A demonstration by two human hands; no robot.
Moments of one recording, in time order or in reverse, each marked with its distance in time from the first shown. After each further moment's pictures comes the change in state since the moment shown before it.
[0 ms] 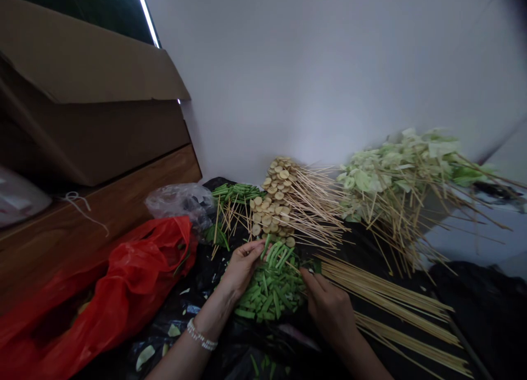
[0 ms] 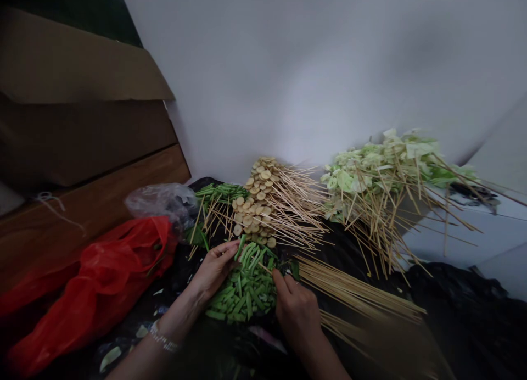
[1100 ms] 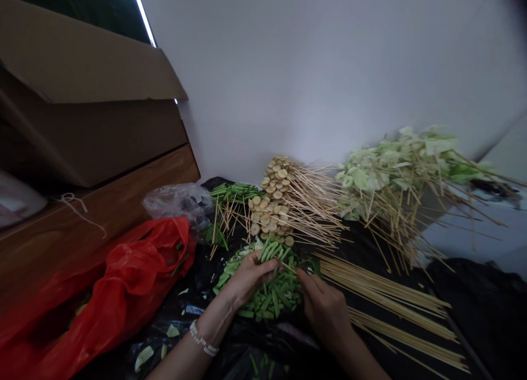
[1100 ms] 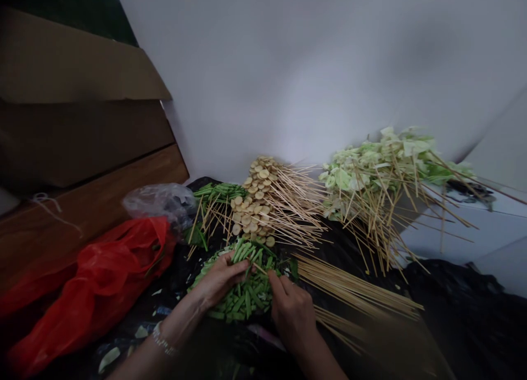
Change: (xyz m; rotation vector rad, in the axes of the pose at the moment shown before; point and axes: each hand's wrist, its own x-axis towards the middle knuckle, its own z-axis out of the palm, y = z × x) left_hand -0.014 -0.010 0.008 0.116 -0.174 -0.154; right_hand -0.003 -0.003 0.004 0.079 0.024 -0.018
